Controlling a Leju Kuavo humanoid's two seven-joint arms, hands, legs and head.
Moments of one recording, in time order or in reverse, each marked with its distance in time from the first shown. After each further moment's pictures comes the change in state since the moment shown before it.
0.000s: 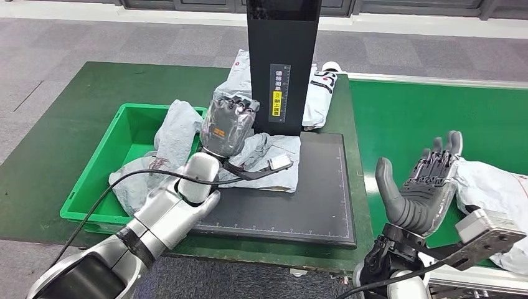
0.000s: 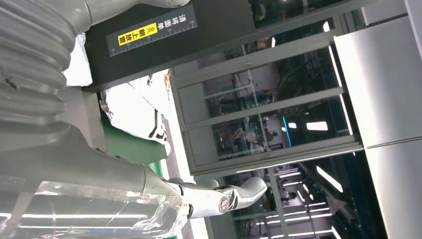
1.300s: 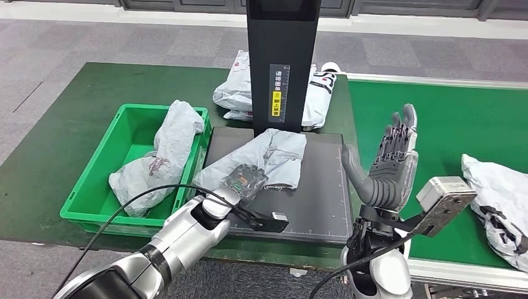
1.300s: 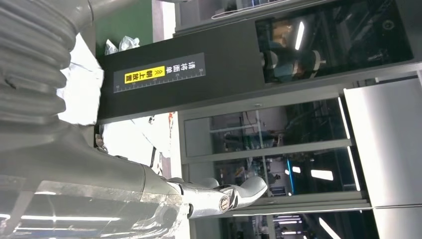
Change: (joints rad) left arm 0.062 -0.110 0.008 0.343 0.114 -0.708 -0.262; right arm -0.127 -0.031 0.082 0.120 -0.005 0.079 0.038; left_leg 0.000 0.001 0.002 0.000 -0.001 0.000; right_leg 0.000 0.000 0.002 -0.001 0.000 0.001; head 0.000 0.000
